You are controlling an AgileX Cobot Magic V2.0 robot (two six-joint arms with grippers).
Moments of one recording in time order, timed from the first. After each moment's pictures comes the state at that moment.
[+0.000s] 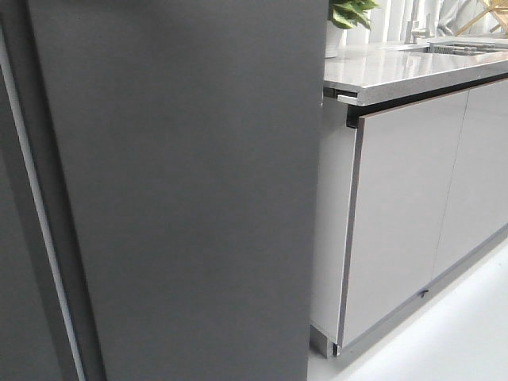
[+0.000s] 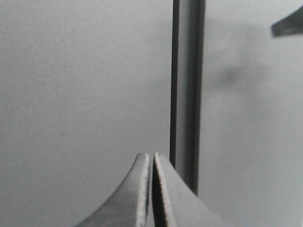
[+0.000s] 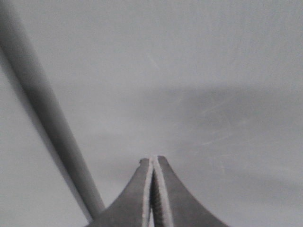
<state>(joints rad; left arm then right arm) 0.03 -0.01 0.00 -0.03 -0.13 -0.02 0.48 2.15 -2.37 0.75 0.63 -0.65</state>
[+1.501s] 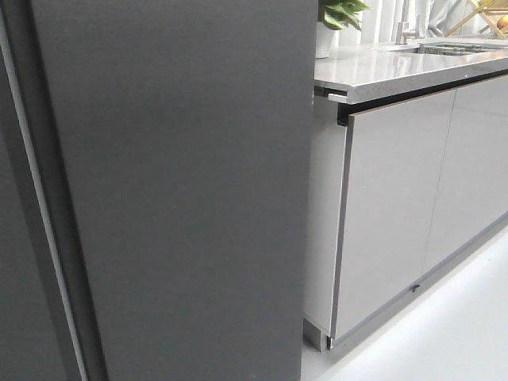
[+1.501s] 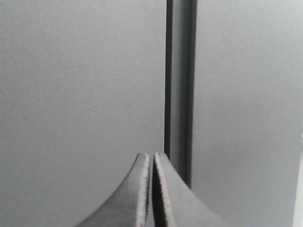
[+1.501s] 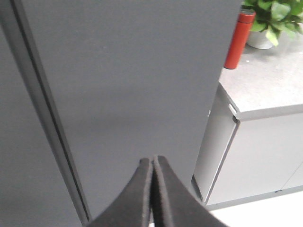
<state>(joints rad) 0.03 -0.01 0.00 -0.03 -0.13 -0.02 0.40 1.06 -1.83 0.02 1.16 -0.08</state>
